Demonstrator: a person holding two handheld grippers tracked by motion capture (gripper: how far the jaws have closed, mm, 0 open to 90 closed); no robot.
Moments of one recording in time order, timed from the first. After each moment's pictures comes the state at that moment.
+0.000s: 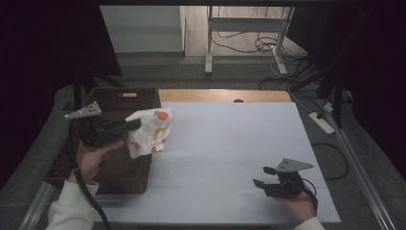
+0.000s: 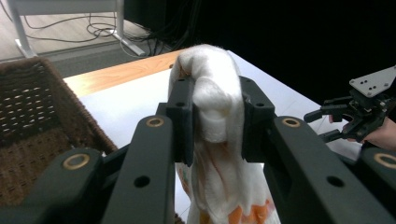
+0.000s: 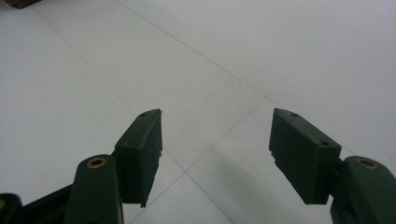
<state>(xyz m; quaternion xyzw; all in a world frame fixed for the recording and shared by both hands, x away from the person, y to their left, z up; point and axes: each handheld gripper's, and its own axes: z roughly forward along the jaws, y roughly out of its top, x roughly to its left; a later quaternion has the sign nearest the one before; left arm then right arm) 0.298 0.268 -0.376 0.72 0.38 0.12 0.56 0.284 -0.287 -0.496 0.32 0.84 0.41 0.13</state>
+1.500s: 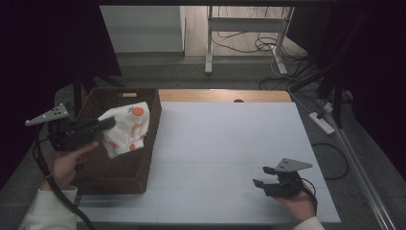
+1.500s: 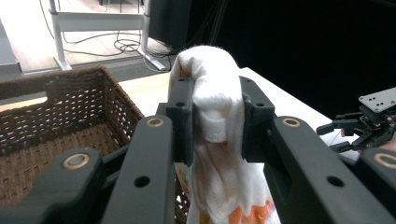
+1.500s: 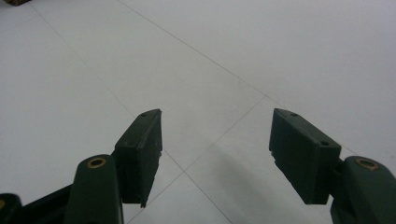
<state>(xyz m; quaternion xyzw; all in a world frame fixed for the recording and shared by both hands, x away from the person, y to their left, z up) 0.272 0.320 -0.369 0.69 0.41 0.15 0.57 0.286 -0.286 -0.497 0.32 0.84 0.41 0.13</state>
